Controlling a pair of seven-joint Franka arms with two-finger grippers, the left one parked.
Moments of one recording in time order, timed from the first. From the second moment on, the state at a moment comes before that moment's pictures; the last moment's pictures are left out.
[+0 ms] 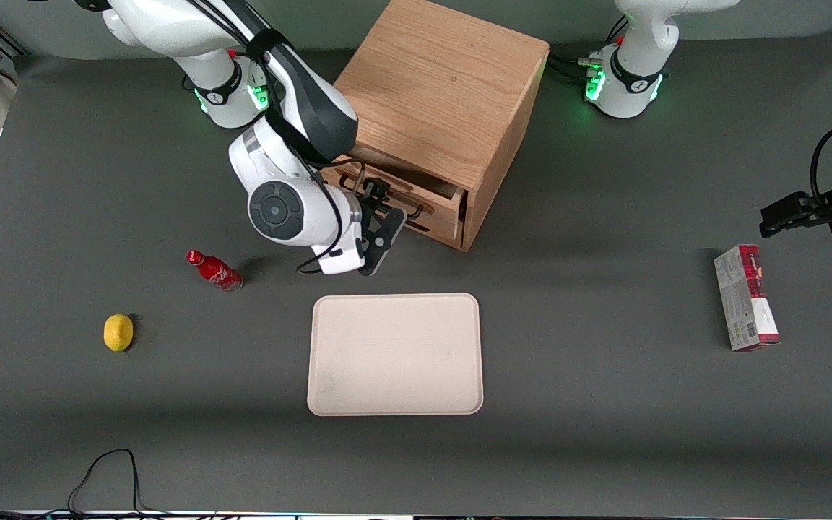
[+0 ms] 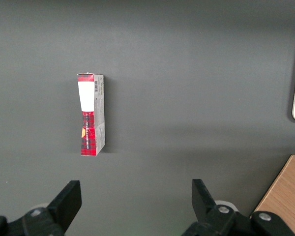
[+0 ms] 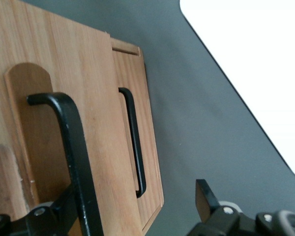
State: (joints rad) arm 0.50 0.47 0.09 -1.51 0.34 1.75 -0.44
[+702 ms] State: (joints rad) arm 0.48 0.50 0.07 -1.47 0.34 1.76 -0.46
